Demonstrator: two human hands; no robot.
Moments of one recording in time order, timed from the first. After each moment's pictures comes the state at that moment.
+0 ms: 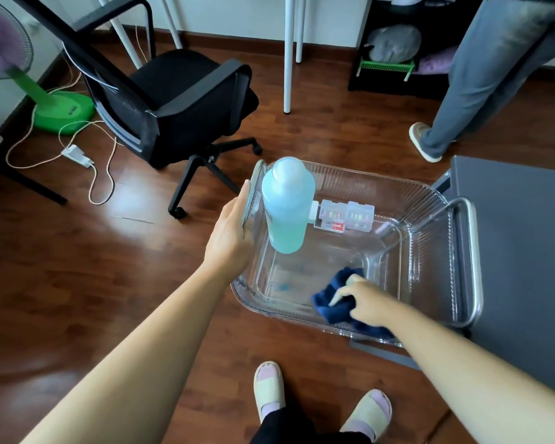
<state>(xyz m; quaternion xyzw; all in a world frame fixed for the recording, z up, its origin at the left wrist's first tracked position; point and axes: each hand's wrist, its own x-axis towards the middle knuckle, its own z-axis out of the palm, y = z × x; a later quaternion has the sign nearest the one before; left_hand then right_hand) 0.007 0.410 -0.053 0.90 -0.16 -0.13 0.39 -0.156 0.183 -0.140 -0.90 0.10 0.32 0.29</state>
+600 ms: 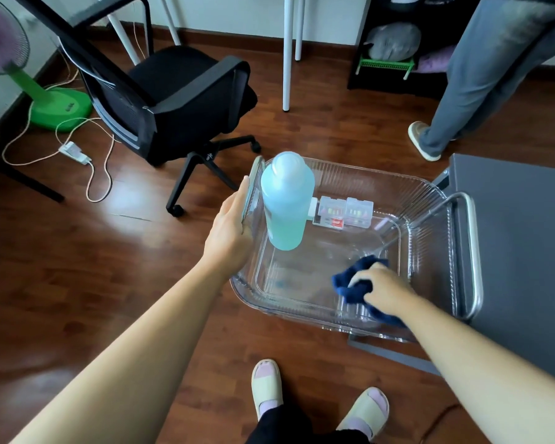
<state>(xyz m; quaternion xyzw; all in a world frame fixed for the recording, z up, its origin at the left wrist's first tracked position) 0.009 0.407 -0.050 0.89 -0.16 -0.13 0.40 -0.157 0.155 -0.131 -0.90 0.20 0.29 0.24</state>
